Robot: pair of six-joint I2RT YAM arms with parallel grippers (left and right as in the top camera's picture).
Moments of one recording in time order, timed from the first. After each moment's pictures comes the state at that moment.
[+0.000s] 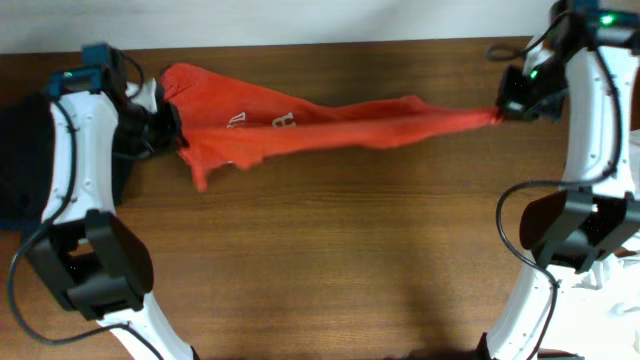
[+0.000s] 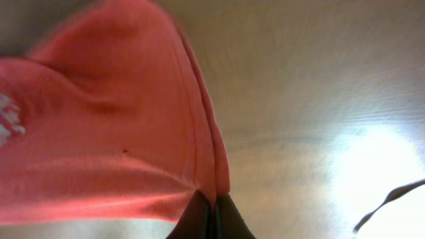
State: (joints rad) left arm 0.19 2.03 1.95 -1.34 0.40 -0.14; right arm -0.21 2.21 2.49 -1.68 -0.20 0.13
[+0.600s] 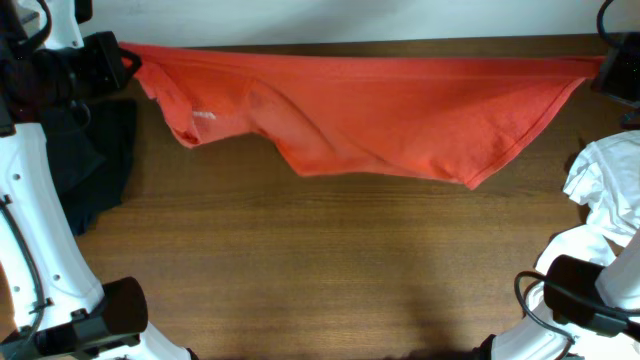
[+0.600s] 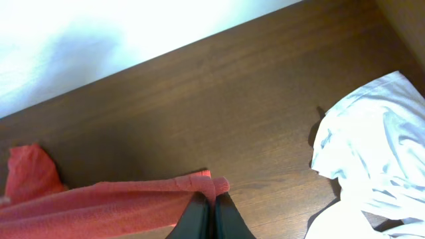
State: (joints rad) left arm 0.25 1.84 2.43 -1.43 0.54 -0.06; right arm -0.34 1.87 2.72 -1.69 -0.16 0.09
